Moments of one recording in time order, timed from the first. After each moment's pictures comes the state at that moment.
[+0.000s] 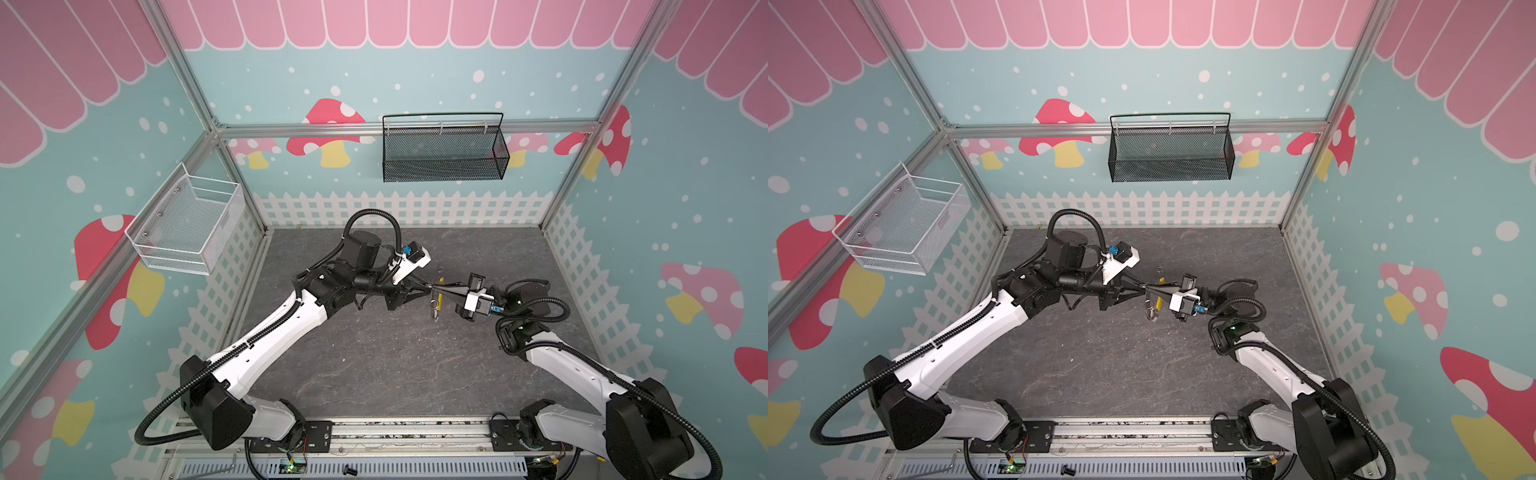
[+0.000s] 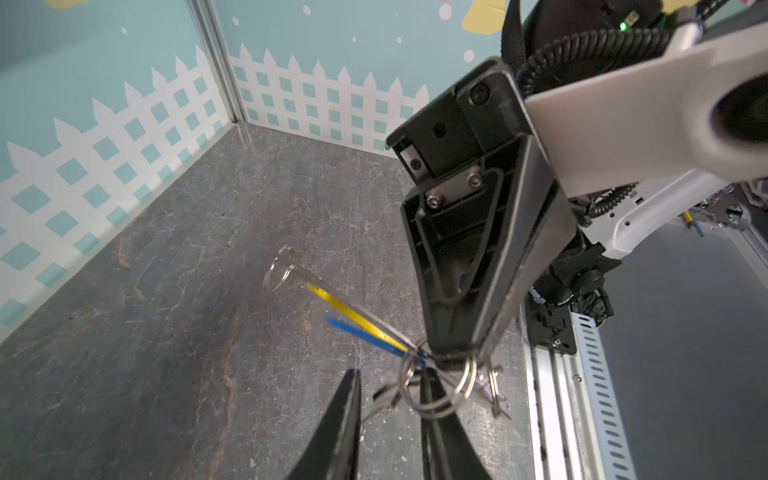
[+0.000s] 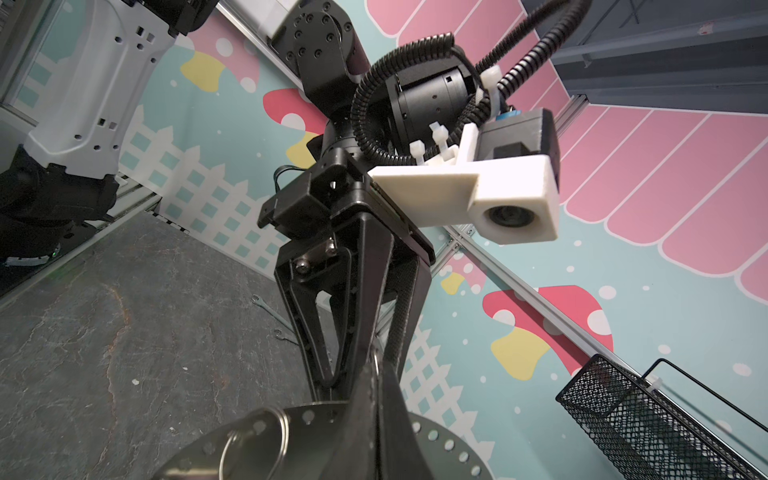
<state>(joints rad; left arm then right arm) -0.66 1.40 1.36 -0.49 0.64 0.26 0.40 1.18 0.61 0.98 -0.98 -0.41</state>
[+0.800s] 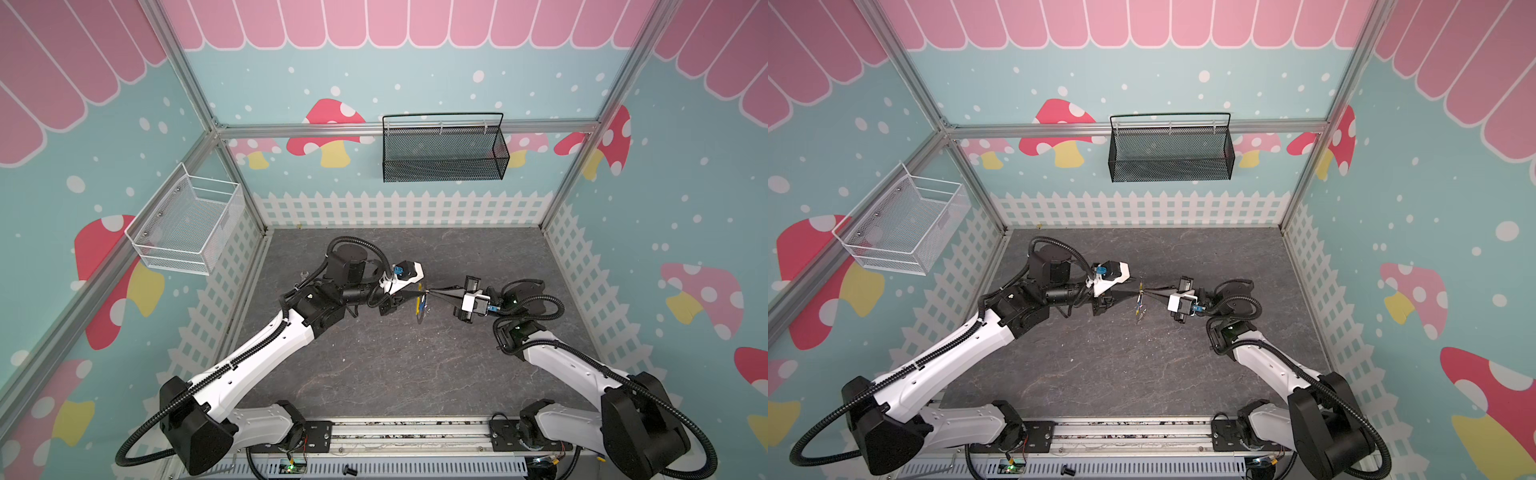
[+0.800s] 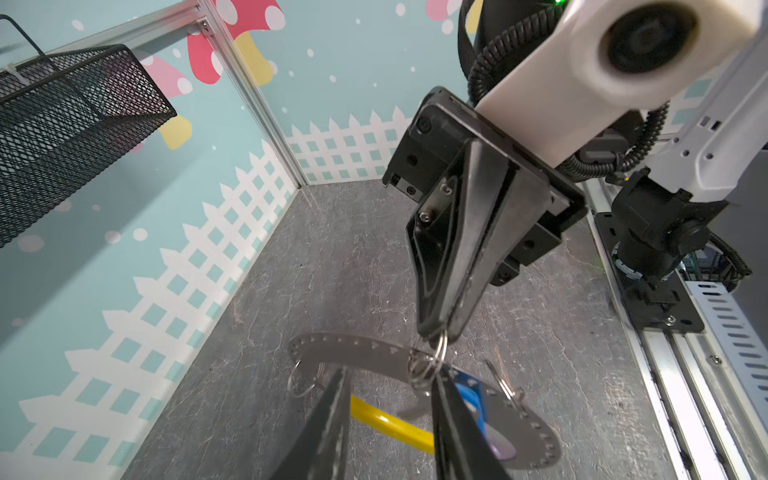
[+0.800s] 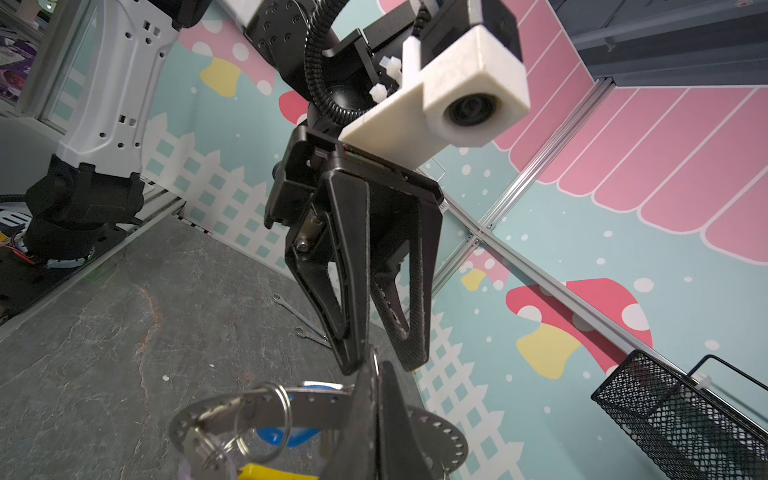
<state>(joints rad) -0.66 1.26 1.18 -0.30 0.56 0.50 0.41 1.21 0.60 0.98 -1.01 -0.39</state>
